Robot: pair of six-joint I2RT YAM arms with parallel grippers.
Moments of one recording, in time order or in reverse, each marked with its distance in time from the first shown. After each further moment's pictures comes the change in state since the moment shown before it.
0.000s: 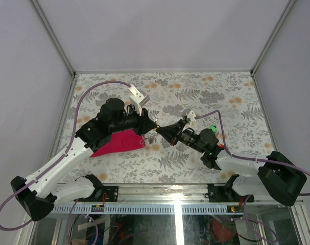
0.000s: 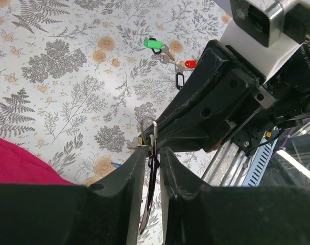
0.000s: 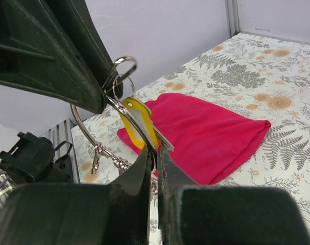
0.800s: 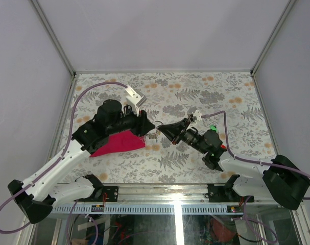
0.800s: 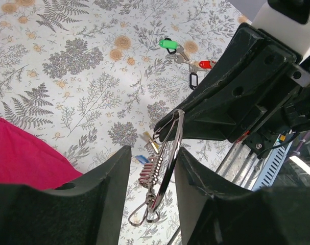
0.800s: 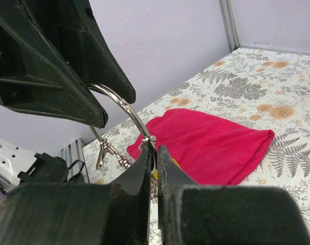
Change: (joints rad) left arm 0.000 -0.029 0.001 -0.039 -0.067 0.026; right arm 0.000 -0.048 -0.015 0.032 0.038 0.080
